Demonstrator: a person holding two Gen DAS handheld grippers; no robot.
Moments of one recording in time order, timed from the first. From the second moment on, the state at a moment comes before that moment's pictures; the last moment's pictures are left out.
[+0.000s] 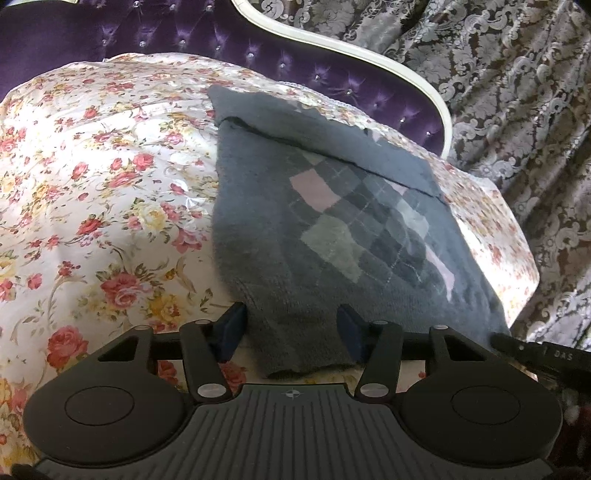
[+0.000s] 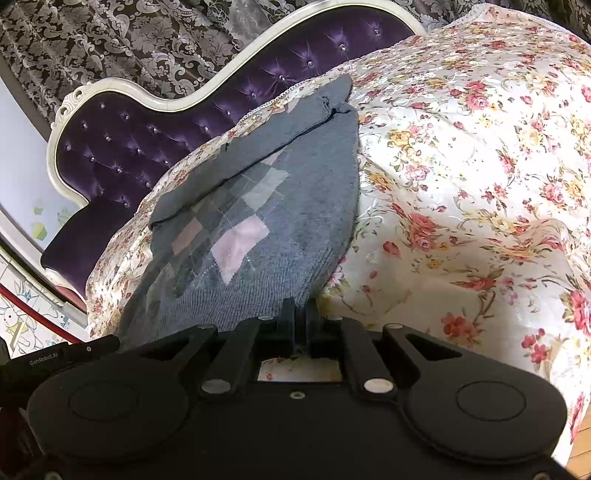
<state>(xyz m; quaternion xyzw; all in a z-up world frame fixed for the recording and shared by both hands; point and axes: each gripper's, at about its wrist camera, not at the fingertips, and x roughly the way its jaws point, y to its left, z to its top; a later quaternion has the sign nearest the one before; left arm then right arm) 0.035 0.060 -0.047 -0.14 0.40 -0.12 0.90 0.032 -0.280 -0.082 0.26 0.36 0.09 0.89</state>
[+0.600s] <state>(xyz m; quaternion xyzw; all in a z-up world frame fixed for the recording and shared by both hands) 0.077 0.082 0.005 -0.22 0.35 -0.17 0.90 0.065 -0.297 -0.038 0.33 0.30 0.14 0.88</state>
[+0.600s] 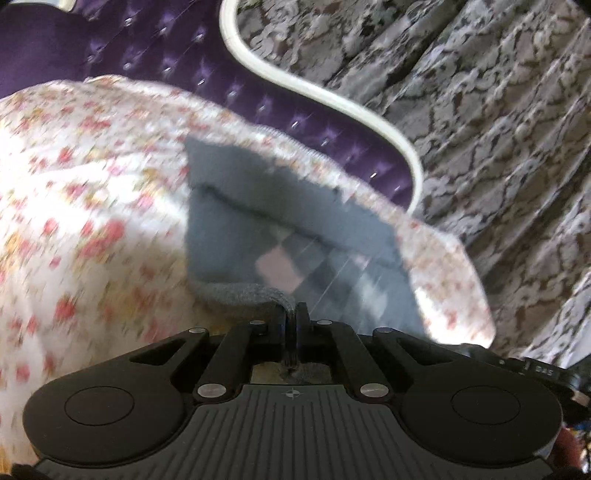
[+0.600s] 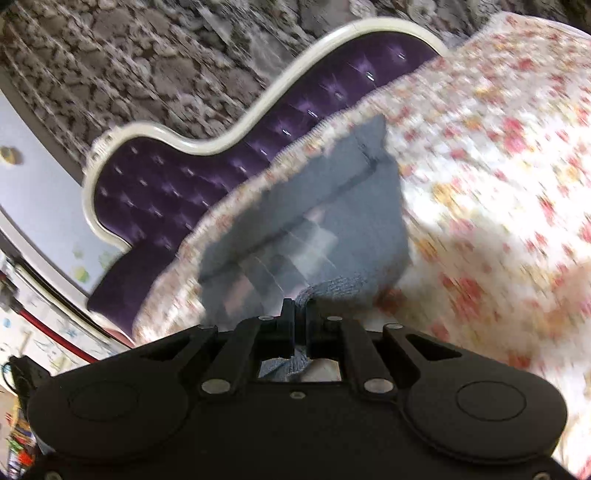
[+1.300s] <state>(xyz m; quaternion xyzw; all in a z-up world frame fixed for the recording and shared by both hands) 0.126 0.080 0.054 -0.22 0.29 -0.20 0.91 0.138 -0.300 0.018 0.32 0.24 0.20 0.89</state>
